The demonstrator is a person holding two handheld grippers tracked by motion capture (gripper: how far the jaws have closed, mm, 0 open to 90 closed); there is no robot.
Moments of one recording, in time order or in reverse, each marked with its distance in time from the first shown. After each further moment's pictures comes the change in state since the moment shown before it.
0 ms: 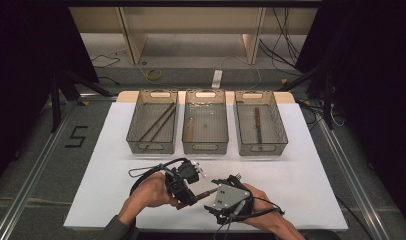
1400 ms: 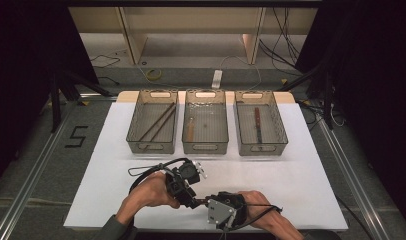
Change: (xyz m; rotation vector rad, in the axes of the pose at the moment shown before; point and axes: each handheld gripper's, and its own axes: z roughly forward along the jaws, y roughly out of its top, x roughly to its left) left arm -0.001 -0.002 -0.009 -0.046 -0.018 0.018; right arm 0.013 -0.005 0.015 0.111 0.013 -0.319
